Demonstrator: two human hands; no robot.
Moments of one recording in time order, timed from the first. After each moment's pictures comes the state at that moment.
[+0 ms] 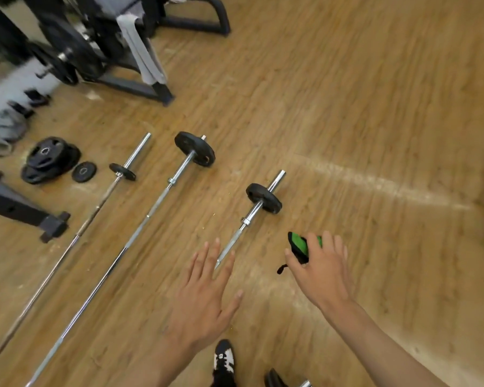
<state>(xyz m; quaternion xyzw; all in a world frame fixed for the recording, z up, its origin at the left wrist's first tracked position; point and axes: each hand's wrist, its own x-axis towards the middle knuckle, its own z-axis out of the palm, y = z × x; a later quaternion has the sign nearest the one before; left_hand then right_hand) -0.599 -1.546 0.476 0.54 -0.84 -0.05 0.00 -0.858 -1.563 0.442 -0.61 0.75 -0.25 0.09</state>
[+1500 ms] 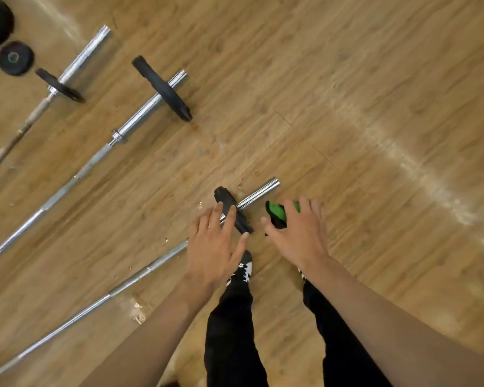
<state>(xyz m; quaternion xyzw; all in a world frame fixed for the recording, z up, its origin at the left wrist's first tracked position) -0.829 -2.022 0.247 0.73 -0.66 -0.18 -0.06 -1.015 -2.093 0.222 -0.75 0.62 -0.01 0.24</state>
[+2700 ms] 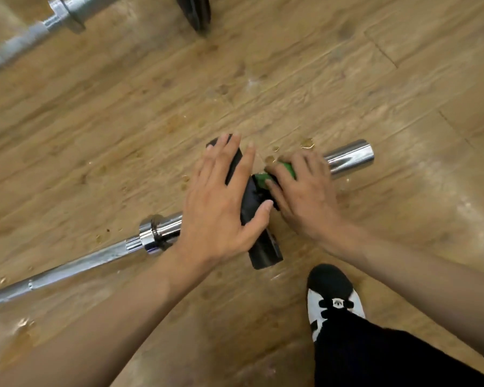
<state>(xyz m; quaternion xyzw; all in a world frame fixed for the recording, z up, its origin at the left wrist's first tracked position) -0.787 -2.033 -0.169 0.73 -0.65 -0.05 0.18 -0.937 -2.139 -0.246 -0.91 0.33 -0.23 0.07</state>
